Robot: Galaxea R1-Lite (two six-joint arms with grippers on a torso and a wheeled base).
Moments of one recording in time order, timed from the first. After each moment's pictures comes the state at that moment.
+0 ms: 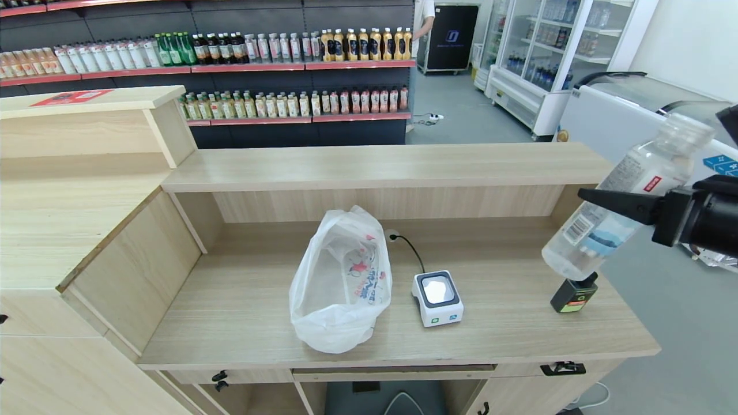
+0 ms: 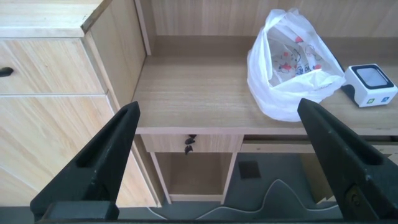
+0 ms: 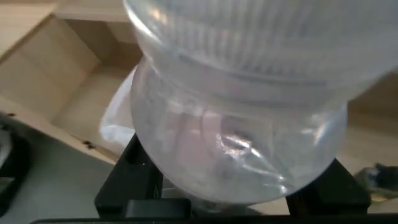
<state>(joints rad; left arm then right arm) 0.00 0.00 0.00 0.00 0.01 0.00 0.09 1.30 -0.74 -0.46 0.41 0.05</state>
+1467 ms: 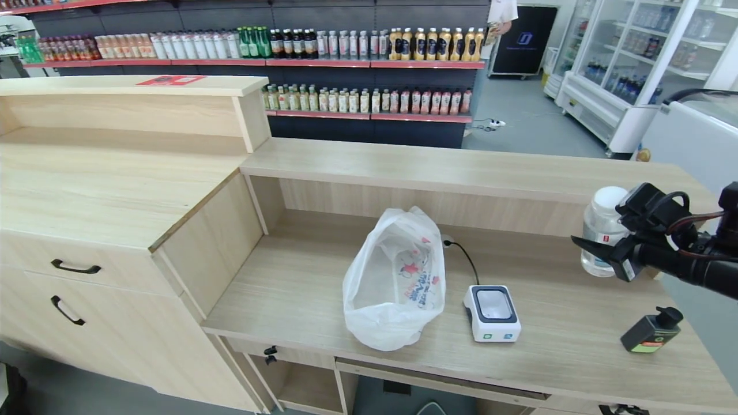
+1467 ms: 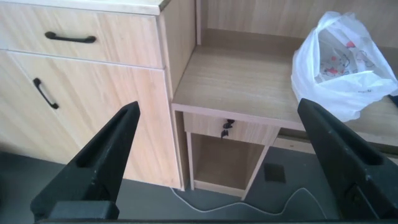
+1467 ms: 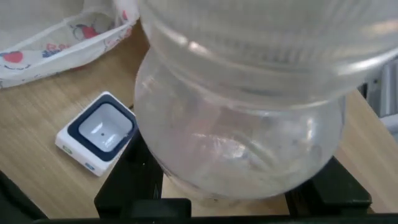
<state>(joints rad) 0.00 0.00 0.00 0.00 0.01 0.00 -0.13 1.66 -0.63 -0.81 0.41 -0.80</state>
